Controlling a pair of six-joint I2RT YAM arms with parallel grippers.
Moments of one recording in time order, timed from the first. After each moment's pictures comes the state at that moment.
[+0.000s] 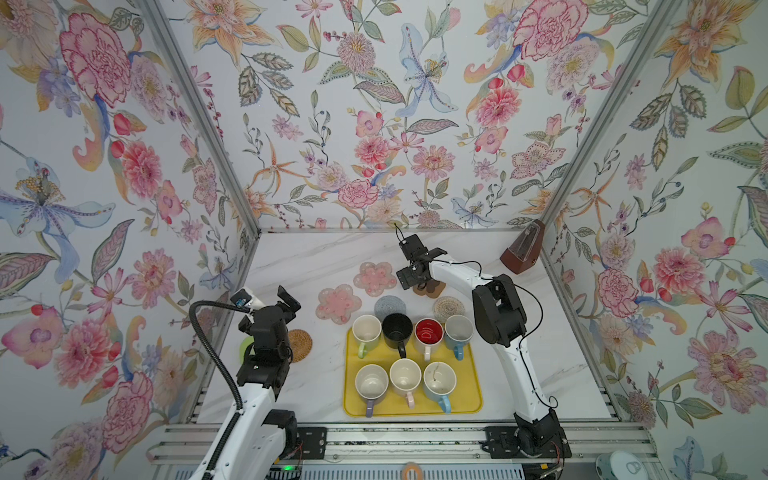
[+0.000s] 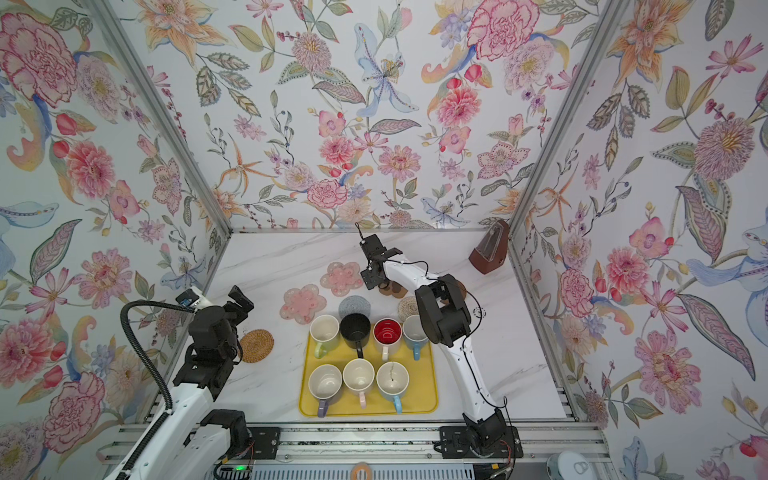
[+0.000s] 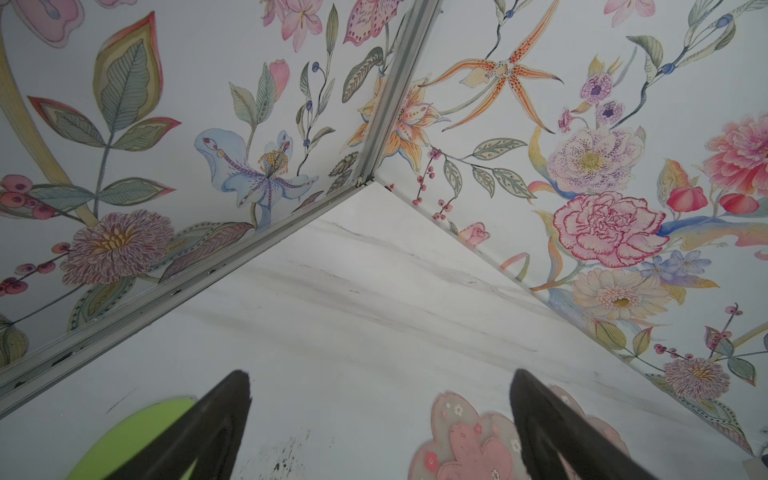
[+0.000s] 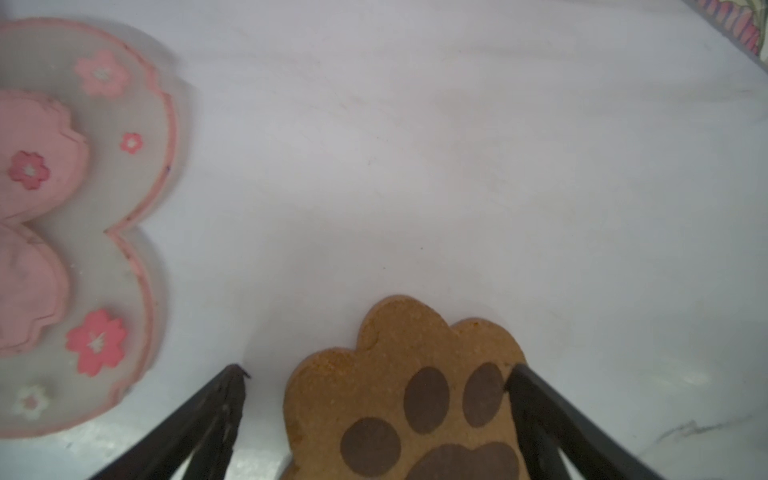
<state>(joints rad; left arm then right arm) -0.08 0.75 0.42 0.05 -0.50 -0.52 0.57 2.40 1.98 -0.66 0.29 0.02</state>
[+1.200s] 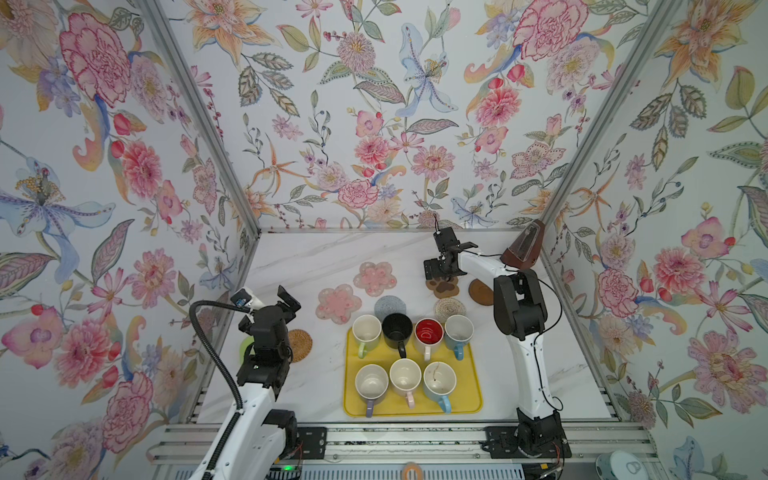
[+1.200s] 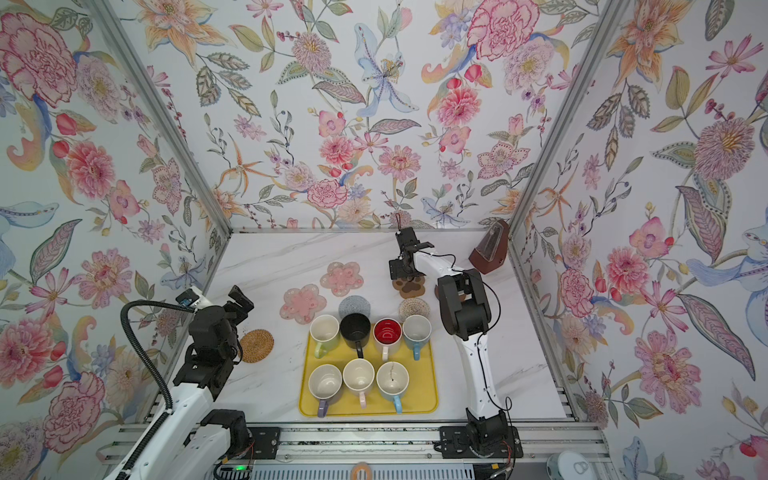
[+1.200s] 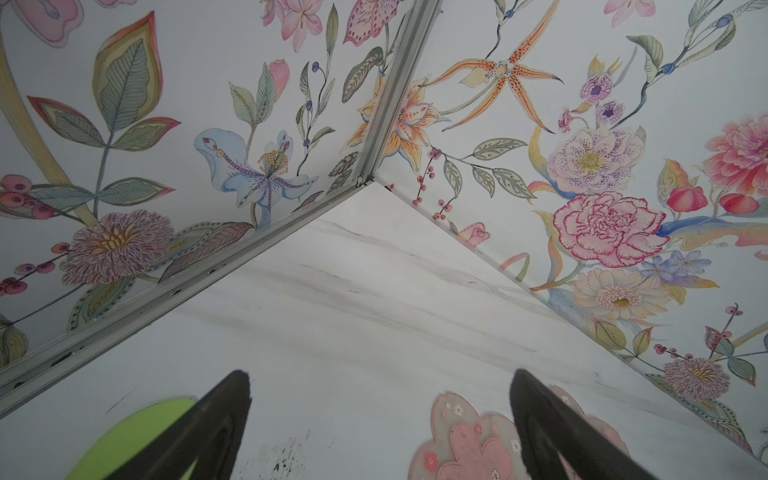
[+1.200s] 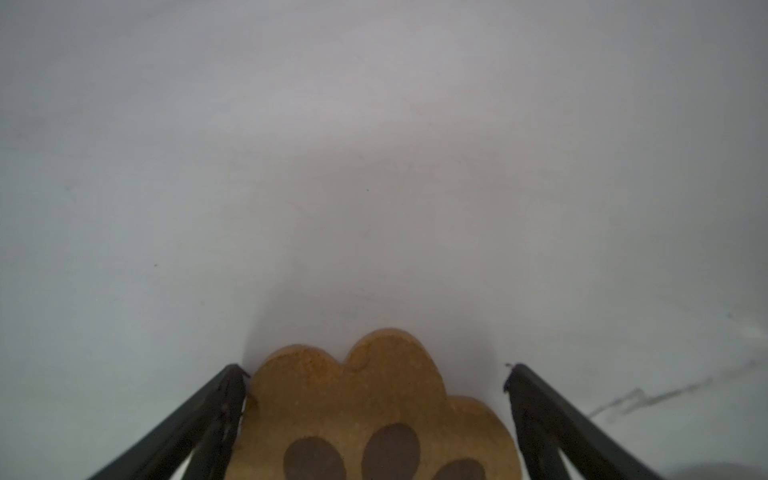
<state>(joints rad) -0.08 0.75 0.42 0.05 -0.50 -0.52 0.36 2.34 1.87 -0.63 0.15 0.16</state>
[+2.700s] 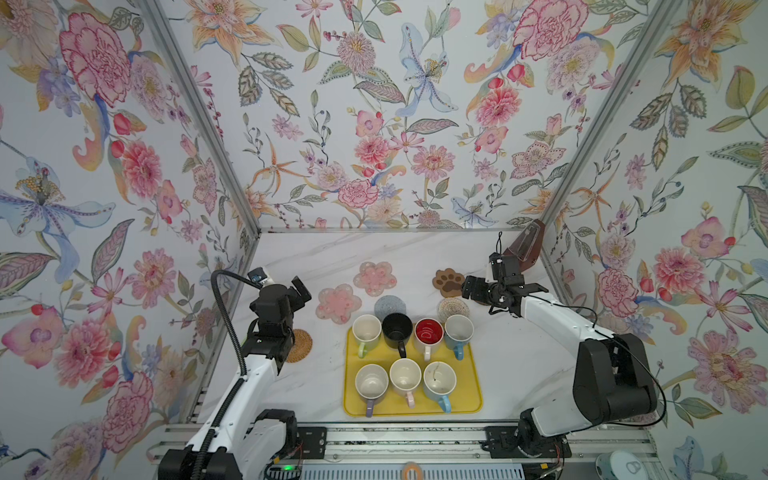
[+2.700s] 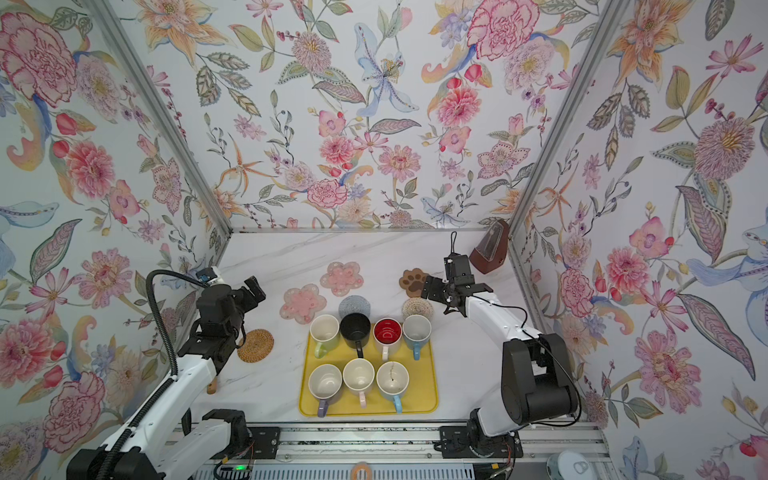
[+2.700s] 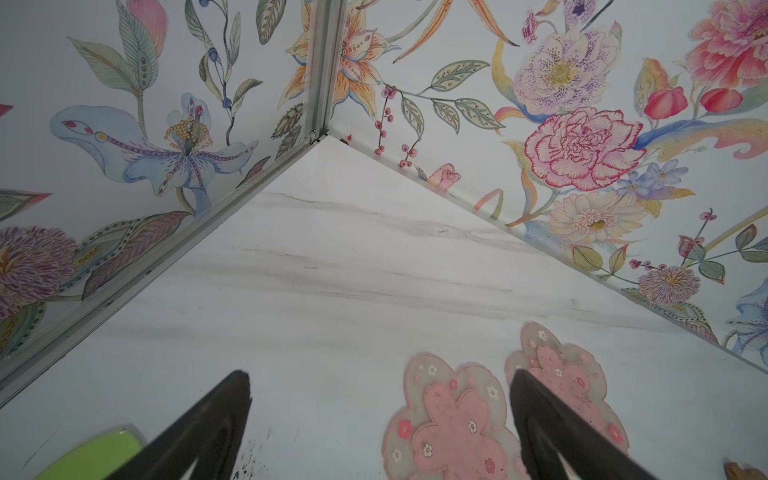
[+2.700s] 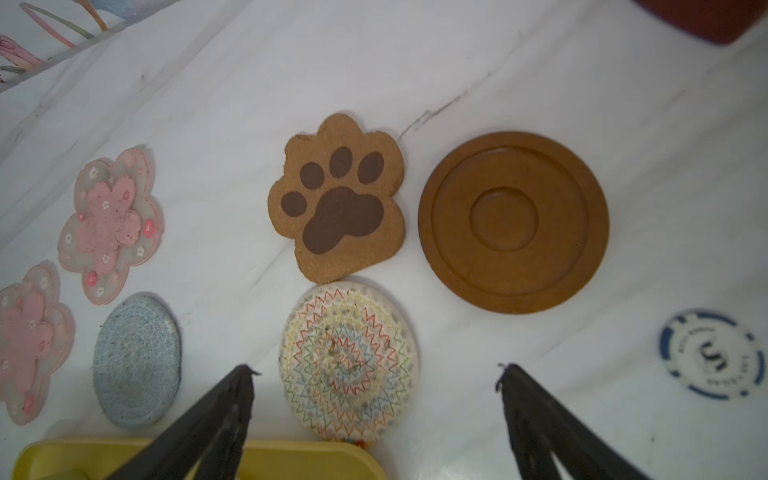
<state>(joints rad) -0.08 0.99 0.60 -0.01 -0.31 -0.44 0.22 1.51 0.94 -0.34 -0.07 0.41</state>
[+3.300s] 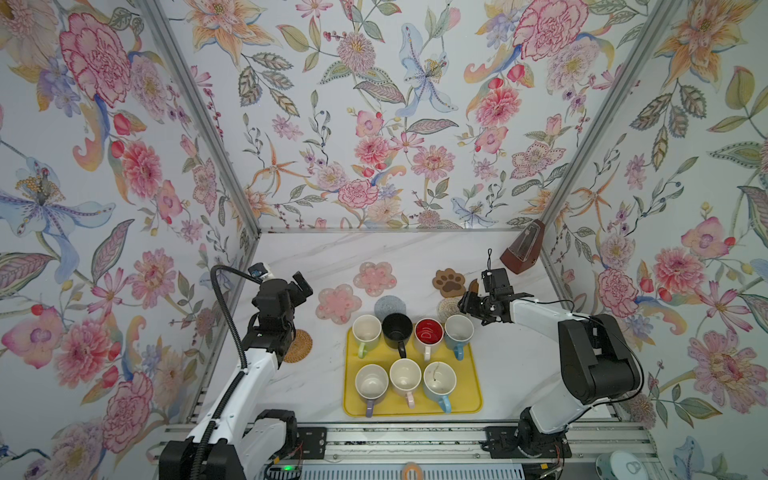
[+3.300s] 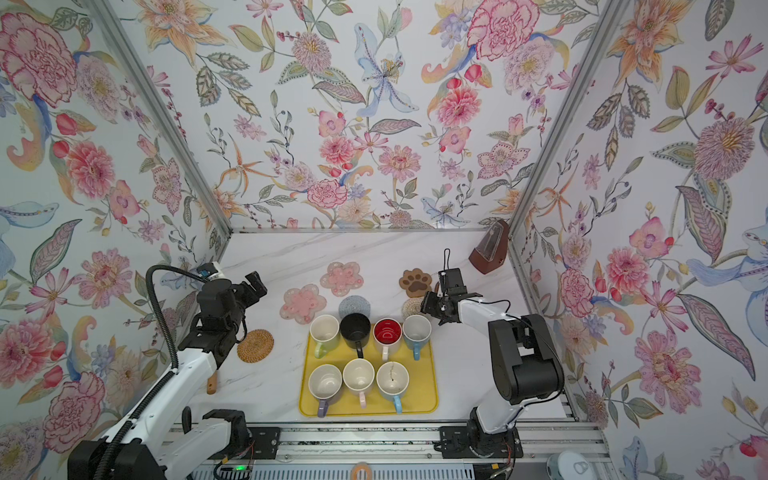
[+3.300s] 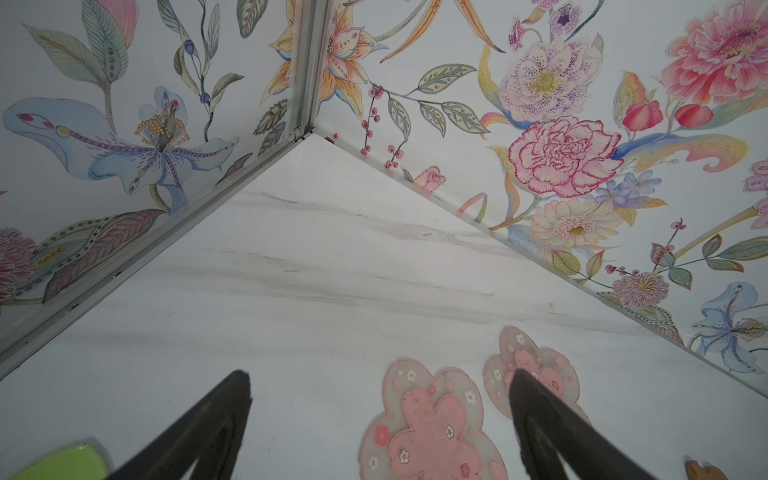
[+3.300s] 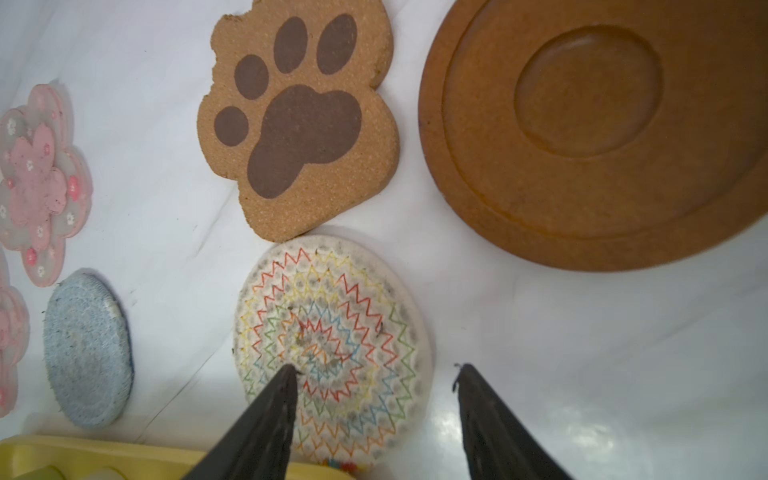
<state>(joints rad) -0.08 1.01 0.63 -0.01 -0.28 -0.48 0.22 1.66 0.88 -0.23 -0.13 0.49</state>
